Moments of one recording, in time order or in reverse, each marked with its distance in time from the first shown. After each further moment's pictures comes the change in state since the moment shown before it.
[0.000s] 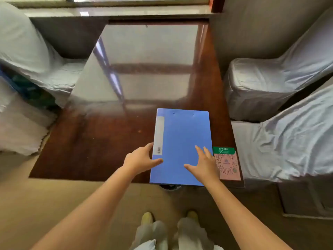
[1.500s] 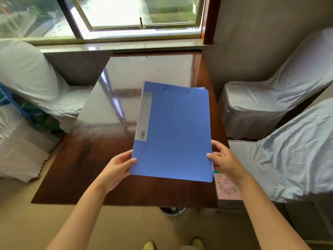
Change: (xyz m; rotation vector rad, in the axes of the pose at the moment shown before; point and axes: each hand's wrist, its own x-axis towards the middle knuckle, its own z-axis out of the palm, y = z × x) left_hand -0.033 -0.026 -0.075 -1.179 -0.071 0.163; right_hand 0.019 0.002 -0.104 0.892 -0.184 -0.183
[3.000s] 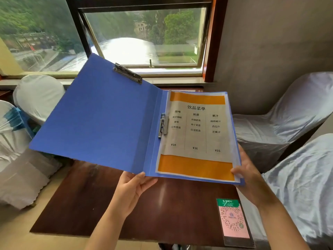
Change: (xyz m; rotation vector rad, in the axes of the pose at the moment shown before) left_hand -0.019 0.044 0.046 -0.541 0.186 0.219; right_hand -0.023 -0.068 -0.028 0.273 -0.073 -0.282
